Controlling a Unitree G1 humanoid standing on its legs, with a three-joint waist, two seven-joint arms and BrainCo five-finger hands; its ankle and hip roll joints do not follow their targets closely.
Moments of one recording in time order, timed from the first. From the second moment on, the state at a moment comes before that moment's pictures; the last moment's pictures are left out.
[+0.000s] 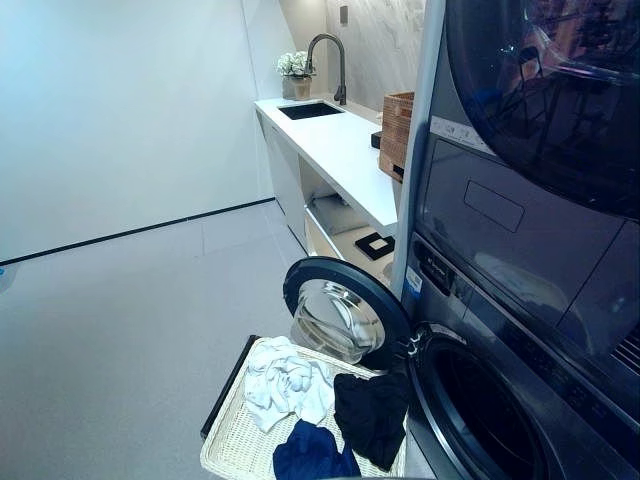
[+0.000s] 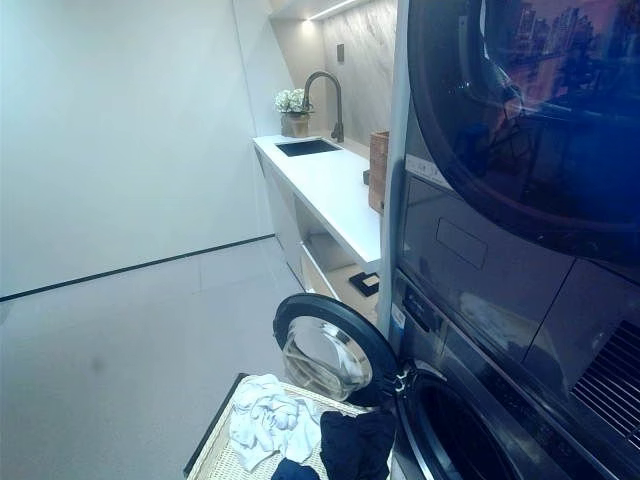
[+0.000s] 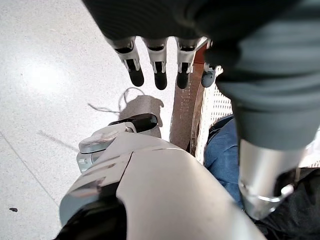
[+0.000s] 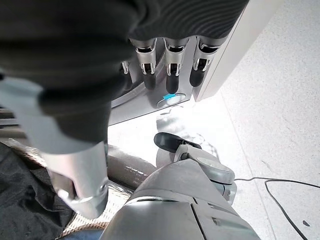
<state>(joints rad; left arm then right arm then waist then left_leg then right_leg) 0.00 0.24 -0.21 1.36 -0.06 -0.03 -0.12 -0.05 -0.31 0.17 1.40 0.07 0.10 0.03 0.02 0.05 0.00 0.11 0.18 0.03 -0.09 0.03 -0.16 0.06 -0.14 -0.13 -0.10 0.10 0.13</state>
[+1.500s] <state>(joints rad) -0.65 0.52 -0.35 0.81 0.27 -0.41 0.82 -0.52 -0.39 0.25 1.29 0.35 -0.02 -0.01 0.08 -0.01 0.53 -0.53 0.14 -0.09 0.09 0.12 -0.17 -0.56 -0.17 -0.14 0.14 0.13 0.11</state>
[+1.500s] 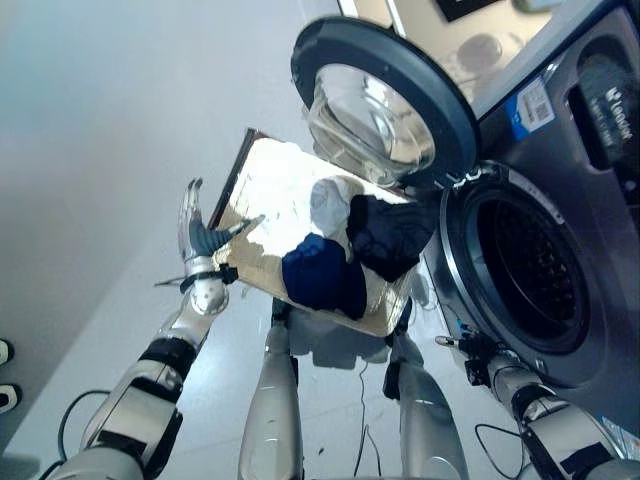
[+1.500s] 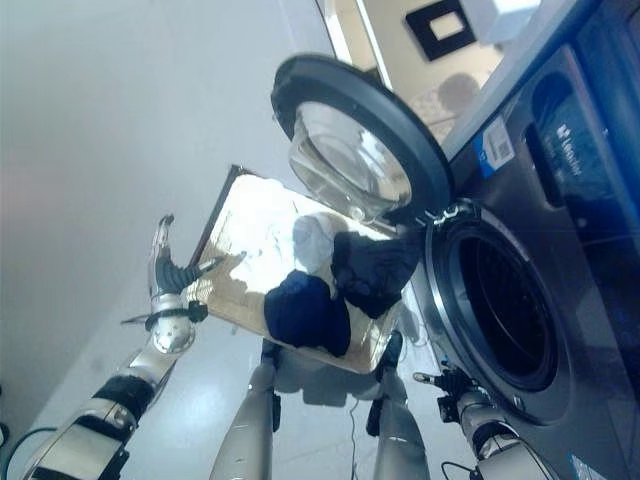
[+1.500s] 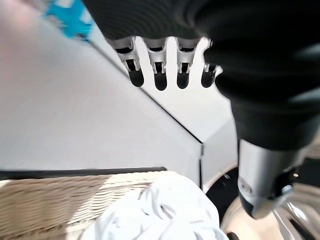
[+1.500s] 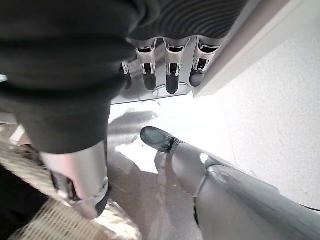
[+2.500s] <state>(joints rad) -1.08 0.69 -0.68 1.03 0.46 -0.18 0.81 -0.67 -0.47 0.35 1.23 0.39 -0.03 0.01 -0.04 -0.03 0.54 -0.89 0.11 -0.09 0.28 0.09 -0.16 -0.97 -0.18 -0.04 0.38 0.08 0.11</state>
